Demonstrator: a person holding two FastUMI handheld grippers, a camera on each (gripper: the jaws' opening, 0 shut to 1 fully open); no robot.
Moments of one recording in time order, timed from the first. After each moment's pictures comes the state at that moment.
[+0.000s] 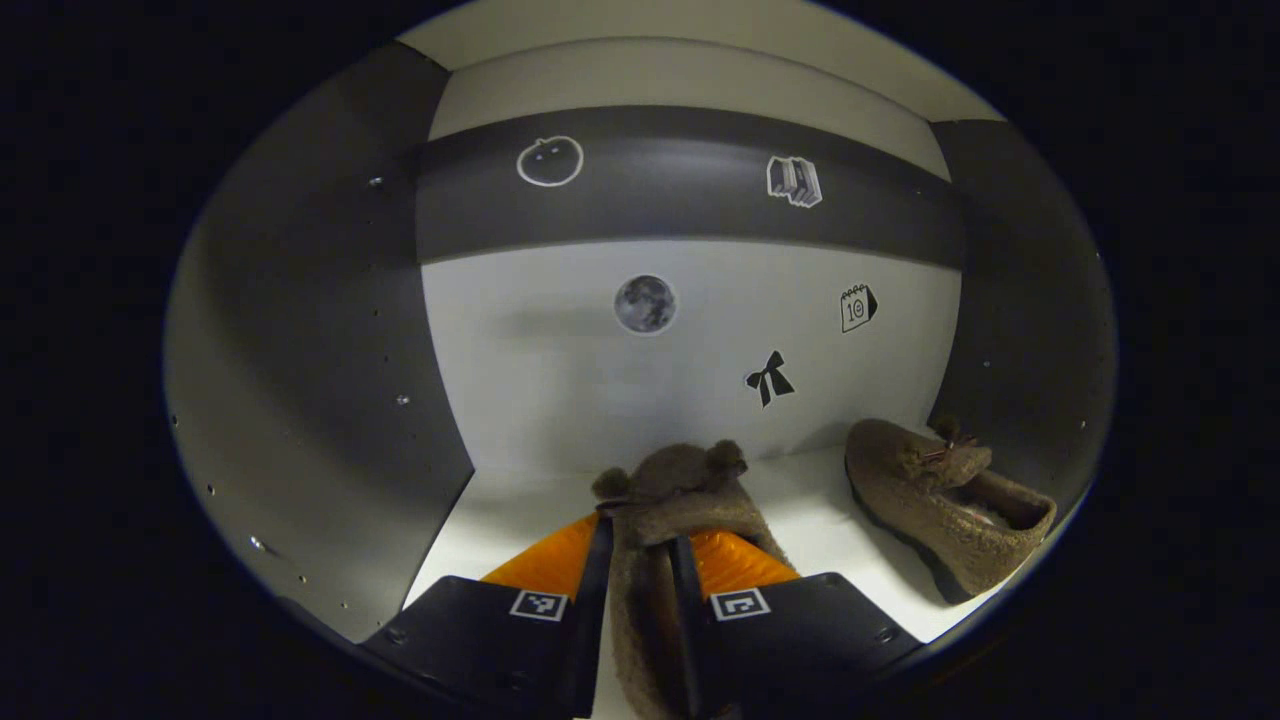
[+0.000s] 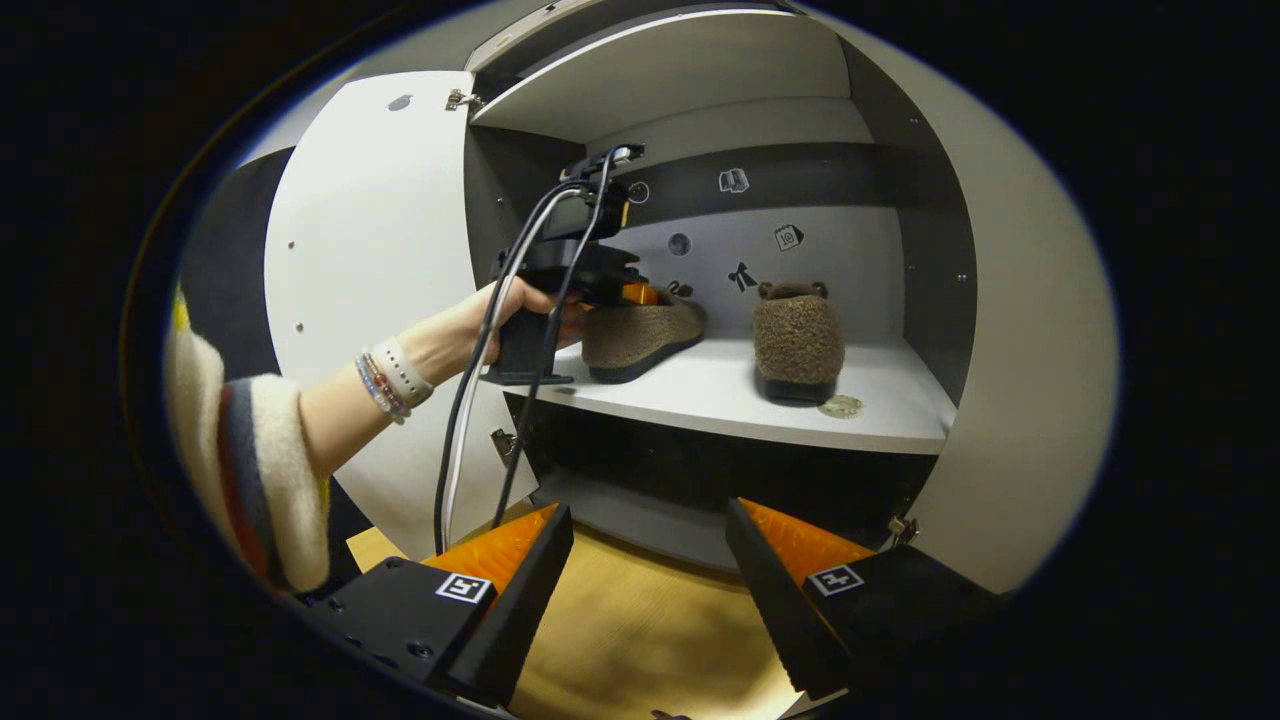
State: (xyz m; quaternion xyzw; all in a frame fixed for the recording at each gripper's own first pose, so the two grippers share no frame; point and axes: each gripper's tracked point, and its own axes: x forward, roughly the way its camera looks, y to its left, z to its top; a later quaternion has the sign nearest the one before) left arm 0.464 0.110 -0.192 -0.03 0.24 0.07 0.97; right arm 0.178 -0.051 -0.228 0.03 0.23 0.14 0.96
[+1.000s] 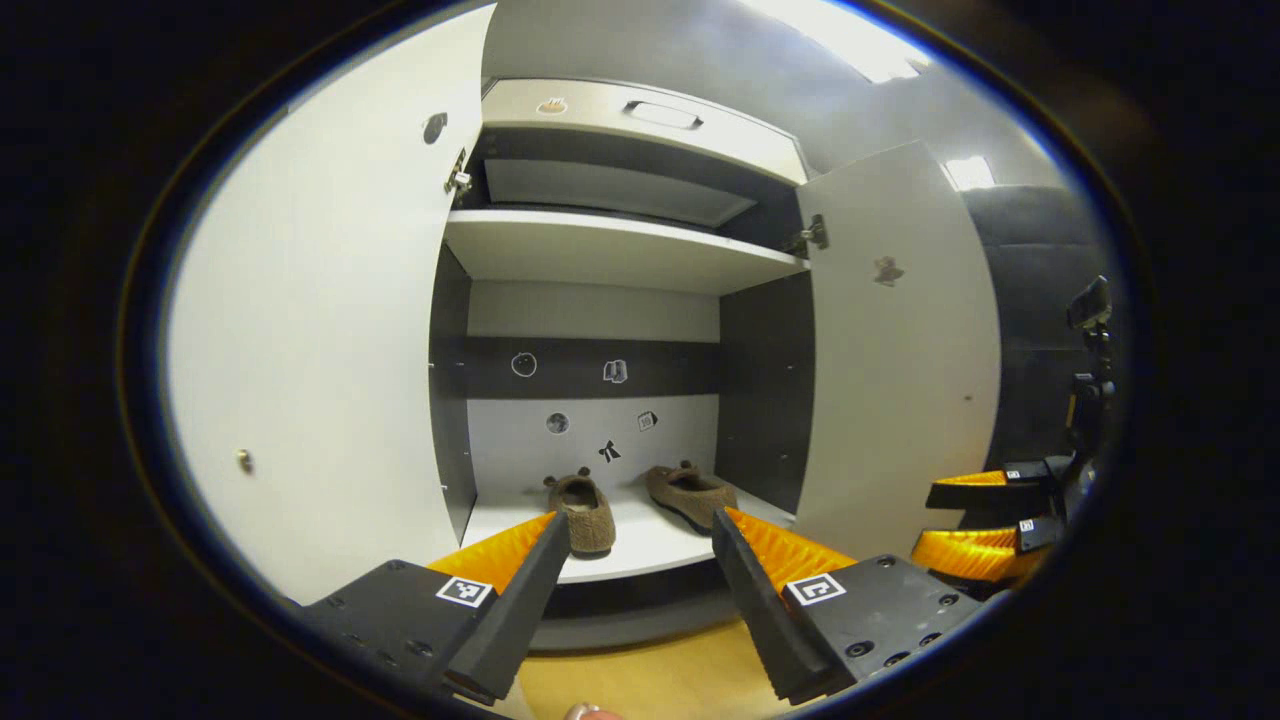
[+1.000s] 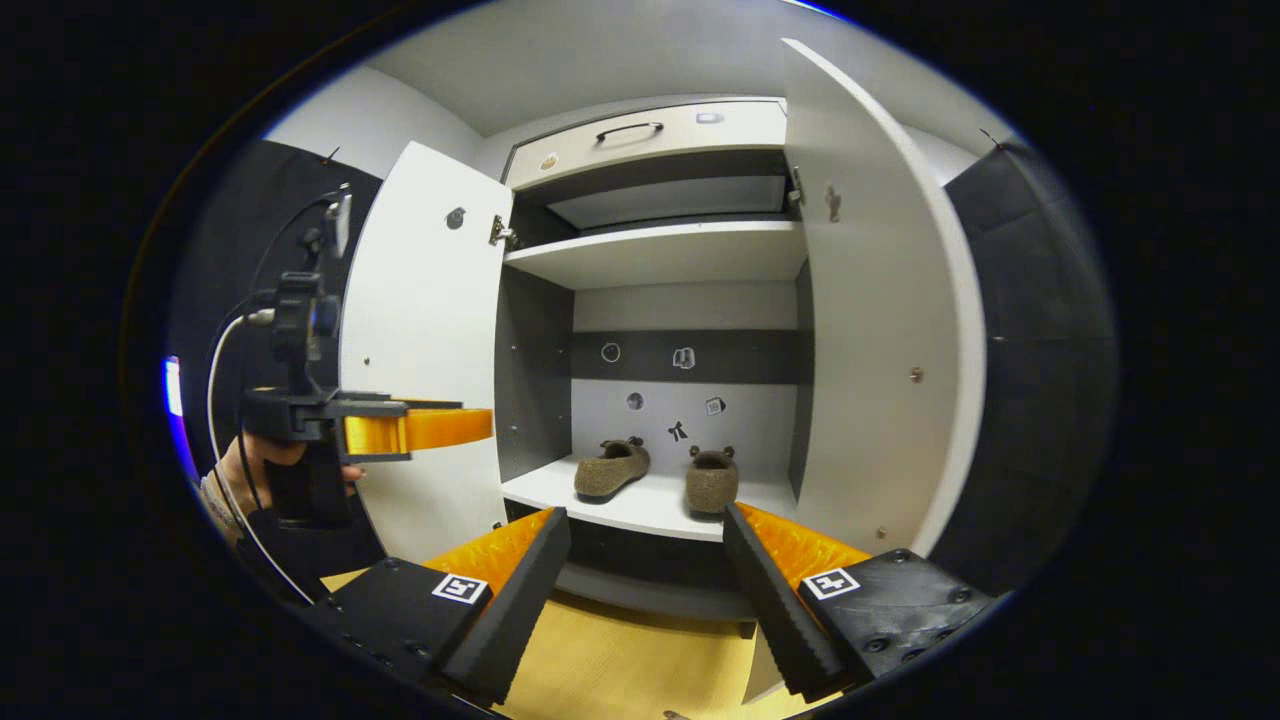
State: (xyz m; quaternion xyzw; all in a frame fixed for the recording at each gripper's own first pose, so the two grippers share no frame) left arm 0.122 0.023 -0.017 -0.03 0.07 -0.08 0.99; right arm 0.047 -0.060 -0.043 -0.03 0.05 0.00 1.00
